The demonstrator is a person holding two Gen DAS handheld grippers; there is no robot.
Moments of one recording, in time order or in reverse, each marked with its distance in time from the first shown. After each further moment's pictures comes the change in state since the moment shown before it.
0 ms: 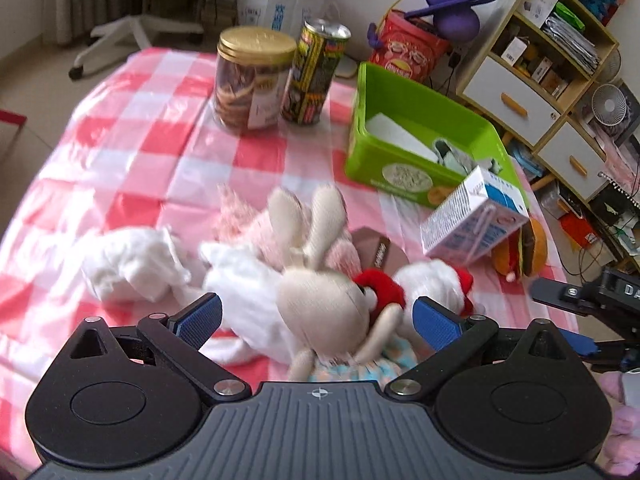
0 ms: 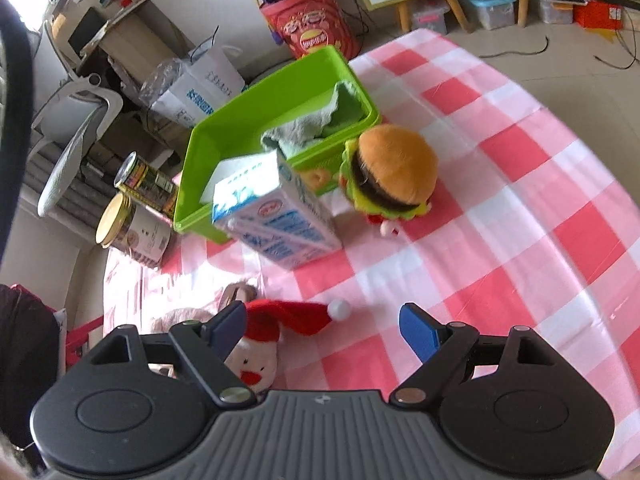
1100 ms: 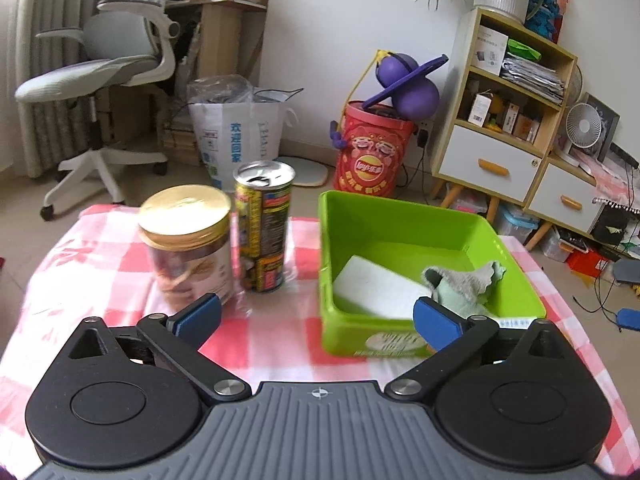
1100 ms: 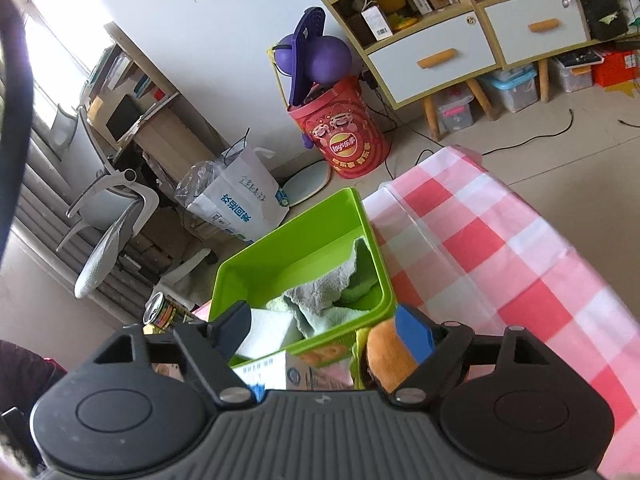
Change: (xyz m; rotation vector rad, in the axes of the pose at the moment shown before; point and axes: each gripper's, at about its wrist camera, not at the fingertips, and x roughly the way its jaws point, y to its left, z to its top) left arm 0.038 -0.036 0.079 0.205 -0.339 0.011; right arm -0.022 -0.028 0.089 0.008 -0.289 0.137
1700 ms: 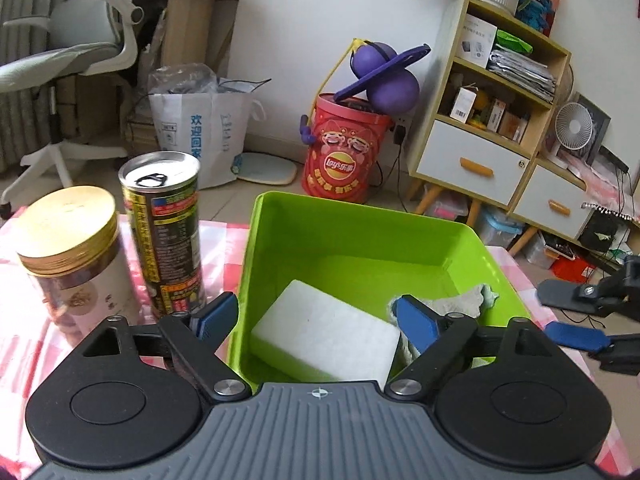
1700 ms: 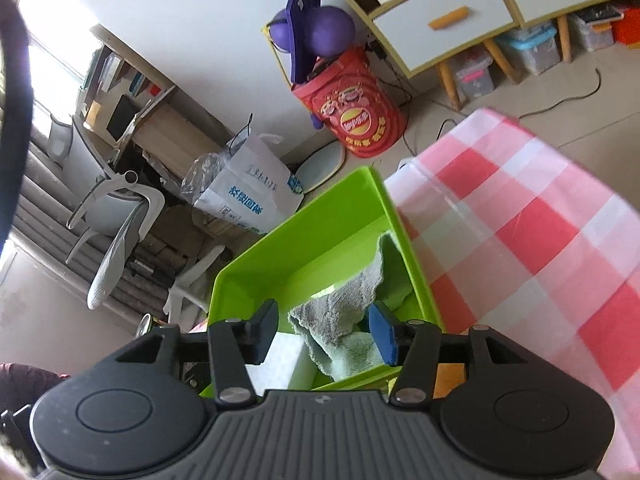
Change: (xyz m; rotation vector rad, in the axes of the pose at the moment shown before) left arm 0.084 -0.040 0.015 -0.015 0.005 -0.079; right arm 0.089 -0.012 0.016 0.078 0.051 0.074
